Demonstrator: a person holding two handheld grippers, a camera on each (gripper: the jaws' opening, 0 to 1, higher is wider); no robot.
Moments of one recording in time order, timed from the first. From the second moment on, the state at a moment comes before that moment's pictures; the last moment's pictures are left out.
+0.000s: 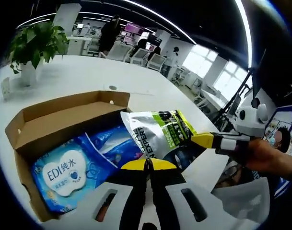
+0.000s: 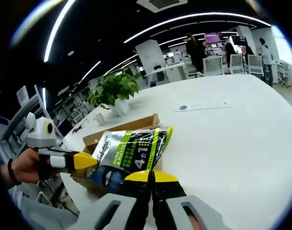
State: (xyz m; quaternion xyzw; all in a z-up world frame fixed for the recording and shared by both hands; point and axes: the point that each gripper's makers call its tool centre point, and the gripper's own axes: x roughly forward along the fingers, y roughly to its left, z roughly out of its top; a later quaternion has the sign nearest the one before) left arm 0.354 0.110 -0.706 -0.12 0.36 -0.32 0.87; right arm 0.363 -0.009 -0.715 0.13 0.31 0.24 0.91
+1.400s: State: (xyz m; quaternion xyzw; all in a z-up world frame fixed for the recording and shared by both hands) left arm 0.337 -0.048 -0.734 -0.02 0.38 -0.42 0.82; right arm 0.322 -0.166 -0.753 0.16 0.33 0.14 0.92
